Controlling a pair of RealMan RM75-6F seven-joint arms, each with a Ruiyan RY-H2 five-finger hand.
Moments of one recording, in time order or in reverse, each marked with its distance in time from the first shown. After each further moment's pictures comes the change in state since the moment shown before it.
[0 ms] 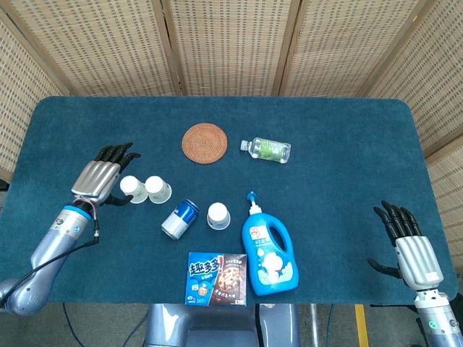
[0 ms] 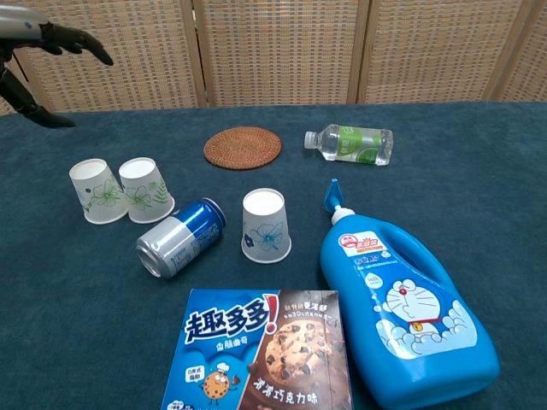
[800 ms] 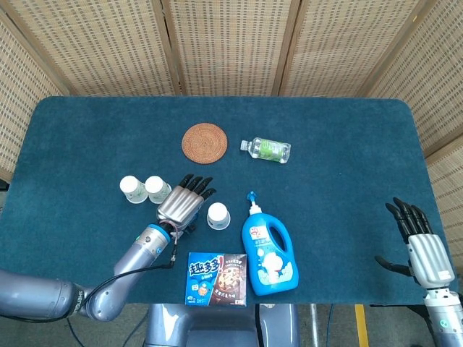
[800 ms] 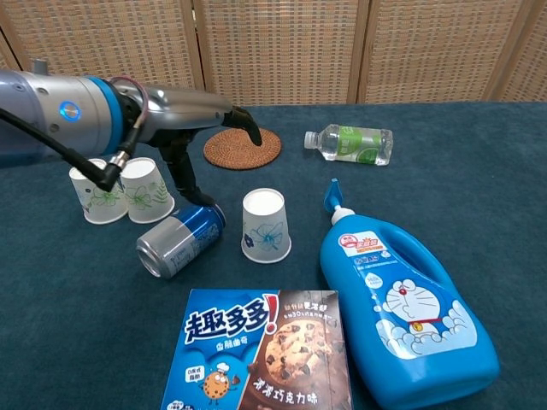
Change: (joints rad) left arm -0.350 -0.383 0.047 -0.004 -0.366 0.115 0.505; right arm -0.002 0.022 0.012 0.032 0.021 0.003 0.124
